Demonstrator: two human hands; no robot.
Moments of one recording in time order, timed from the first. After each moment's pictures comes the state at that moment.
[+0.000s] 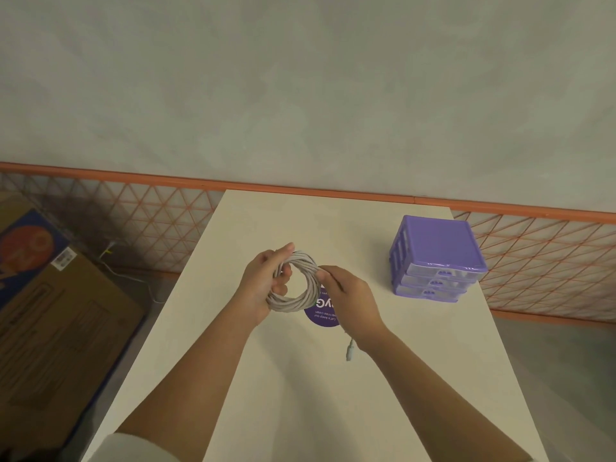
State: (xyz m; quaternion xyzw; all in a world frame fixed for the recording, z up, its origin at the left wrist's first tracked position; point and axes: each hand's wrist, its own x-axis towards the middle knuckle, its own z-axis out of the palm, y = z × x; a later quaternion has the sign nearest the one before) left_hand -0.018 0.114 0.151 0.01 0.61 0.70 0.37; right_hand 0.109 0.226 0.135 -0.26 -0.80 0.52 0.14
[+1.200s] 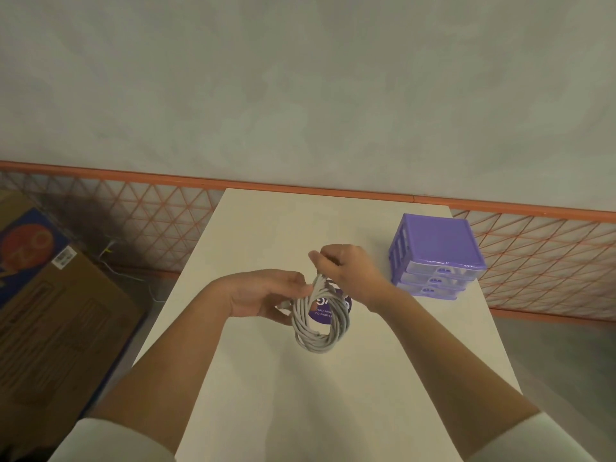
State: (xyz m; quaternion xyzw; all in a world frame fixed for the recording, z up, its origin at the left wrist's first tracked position) left_hand -0.021 0.090 0.184 0.26 0.58 0.43 0.64; right_hand 0.090 0.250 0.177 -0.15 -0.89 0.42 0.09
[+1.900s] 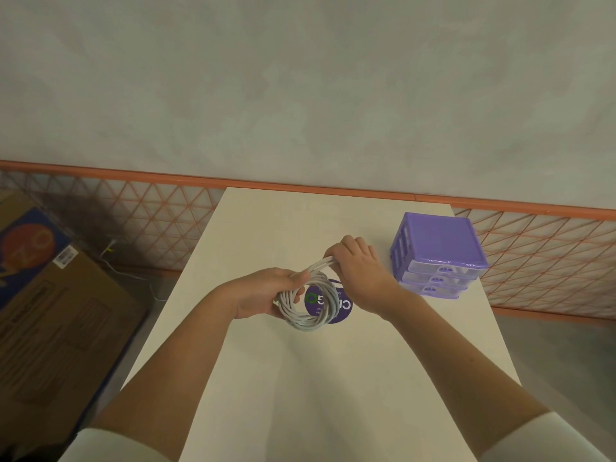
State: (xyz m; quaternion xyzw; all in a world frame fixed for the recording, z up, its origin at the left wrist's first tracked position) left_hand -0.020 0.096 0.167 0.21 0.66 0.45 0.56; right_hand 0.092 0.273 0.138 -0.09 -0.98 0.13 0.12
